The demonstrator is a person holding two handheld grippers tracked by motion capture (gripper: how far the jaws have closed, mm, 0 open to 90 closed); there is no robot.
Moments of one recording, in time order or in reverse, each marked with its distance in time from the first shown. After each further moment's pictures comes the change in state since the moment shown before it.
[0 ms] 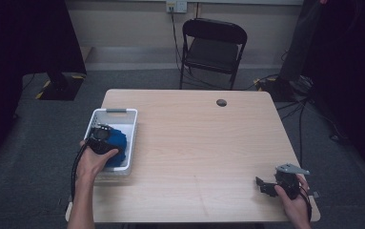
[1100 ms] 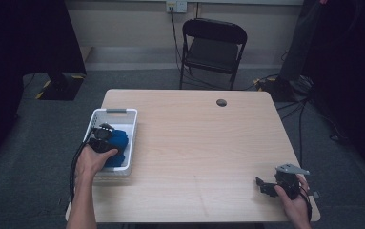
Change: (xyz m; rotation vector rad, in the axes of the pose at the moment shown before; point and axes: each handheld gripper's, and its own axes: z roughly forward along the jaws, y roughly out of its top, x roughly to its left) left arm 0.003 0.002 0.003 0.060 -0.101 -0.013; right arm 0.000 0.000 0.000 0.000 0.002 -0.002
